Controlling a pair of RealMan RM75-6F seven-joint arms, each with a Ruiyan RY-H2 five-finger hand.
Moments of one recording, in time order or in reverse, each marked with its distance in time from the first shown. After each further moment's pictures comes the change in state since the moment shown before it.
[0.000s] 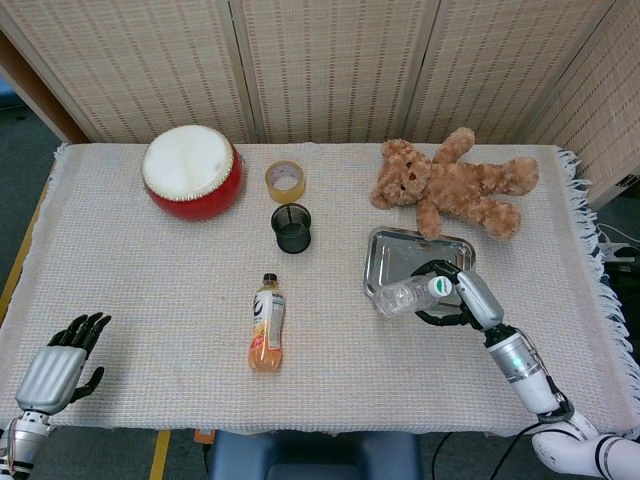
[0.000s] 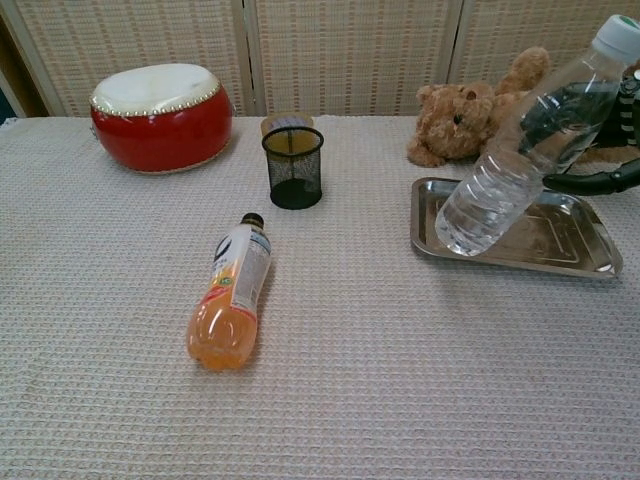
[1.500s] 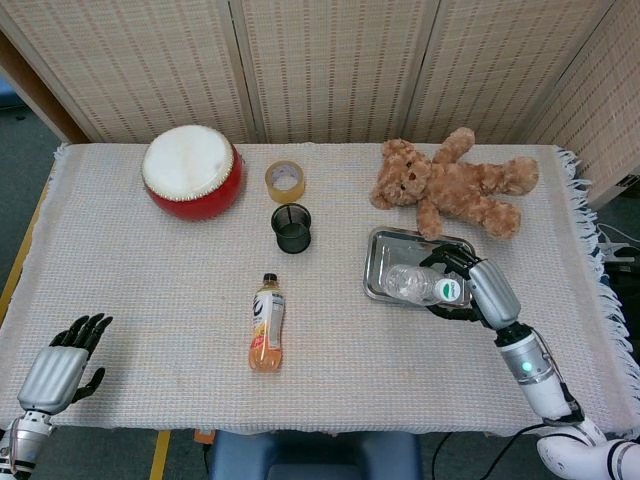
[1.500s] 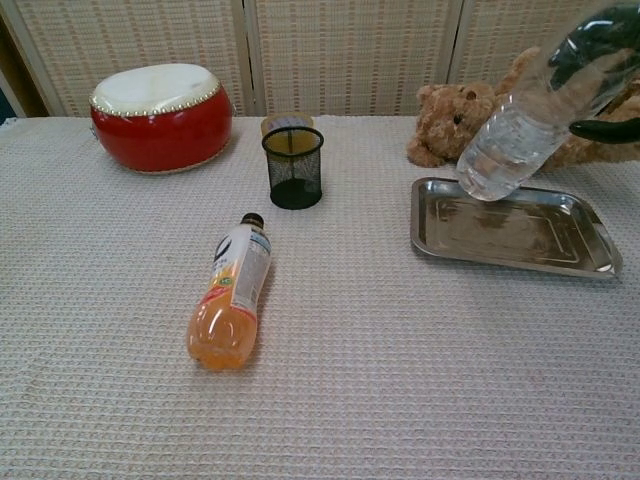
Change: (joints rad) left arm -0.006 -0.004 0.002 -0.002 -0.007 -0.014 0.021; right arm -0.020 0.068 0.036 -0.094 0.010 0.105 -0.229
